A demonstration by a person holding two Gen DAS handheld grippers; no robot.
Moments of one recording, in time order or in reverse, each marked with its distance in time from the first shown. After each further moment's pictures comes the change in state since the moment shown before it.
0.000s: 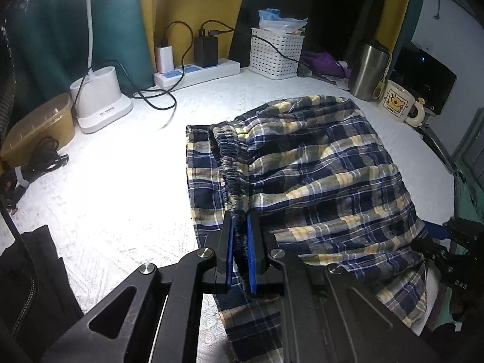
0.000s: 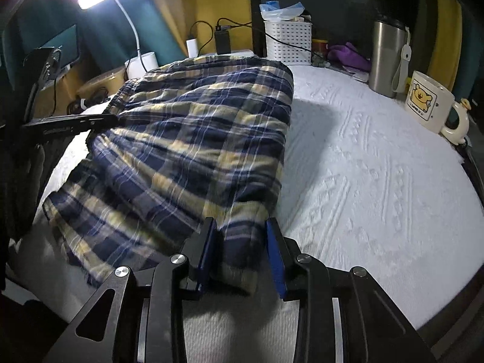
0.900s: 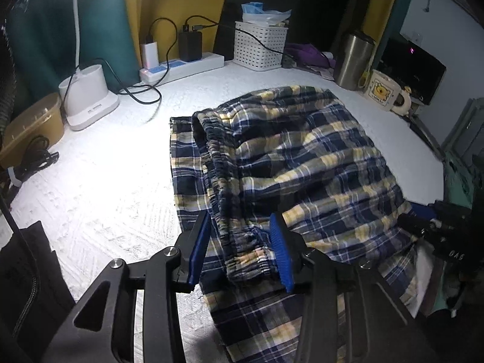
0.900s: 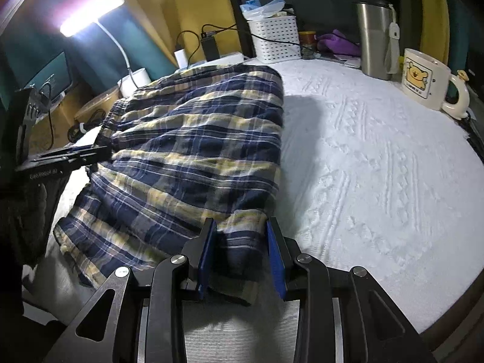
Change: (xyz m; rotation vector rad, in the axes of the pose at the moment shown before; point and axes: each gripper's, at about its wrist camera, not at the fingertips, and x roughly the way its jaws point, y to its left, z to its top) left arm -0.006 -0.010 -0.009 0.043 0.030 -0.041; right arm 0.004 -0.009 0.011 0.107 -0.013 0.076
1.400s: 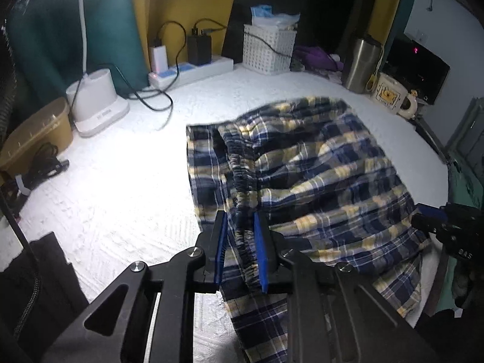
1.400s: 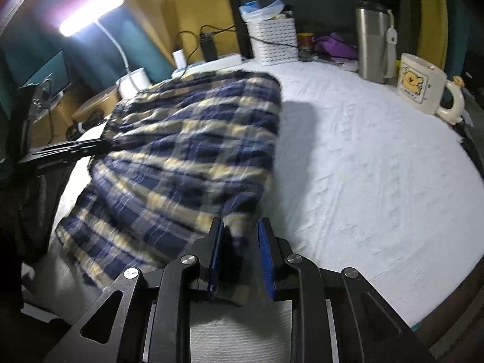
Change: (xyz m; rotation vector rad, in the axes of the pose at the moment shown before) left arm -0.008 0.016 0.017 -0.008 -0.002 0.011; right arm -0.014 -0.005 0.011 0.002 0.007 -0.057
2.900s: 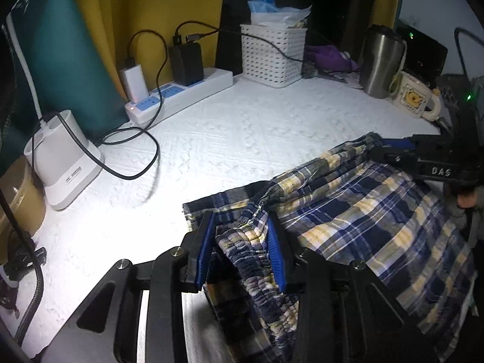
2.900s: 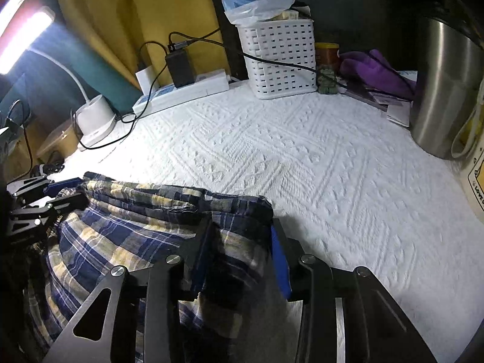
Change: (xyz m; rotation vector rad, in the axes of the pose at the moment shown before) left arm 0.086 0.019 0.067 0.120 -0.012 0.020; right arm 0.136 -0.036 0.145 -0.051 0.010 0.031
